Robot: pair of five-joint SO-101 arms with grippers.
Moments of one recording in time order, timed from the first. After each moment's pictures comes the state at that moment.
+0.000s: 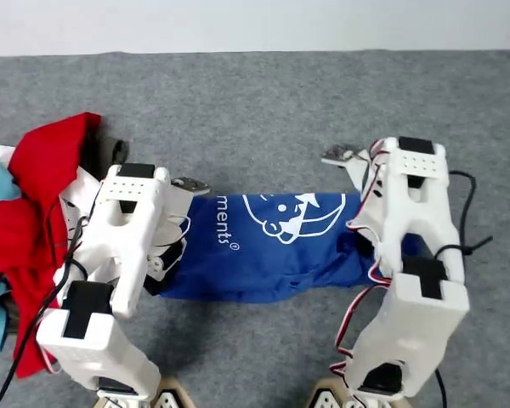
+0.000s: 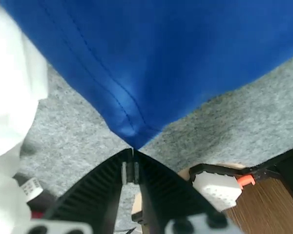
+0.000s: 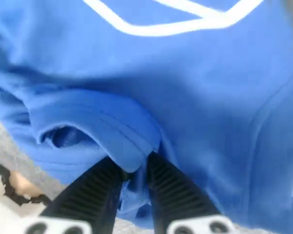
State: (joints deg) left arm 1.0 10.9 19.8 98.8 -16.0; right arm 5.6 23.4 -3.9 90.2 50.9
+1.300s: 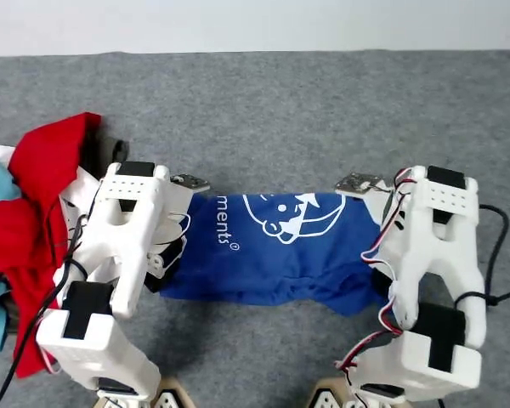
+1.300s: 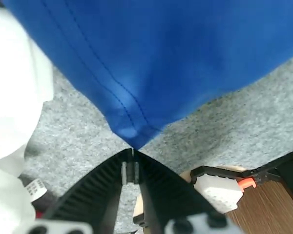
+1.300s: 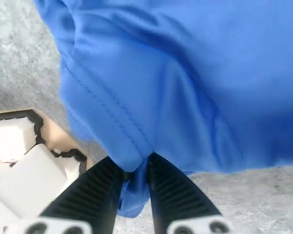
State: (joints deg) left arm 1.0 10.8 18.9 98.8 -16.0; right arm 11.5 1.6 19.9 92.5 60.0
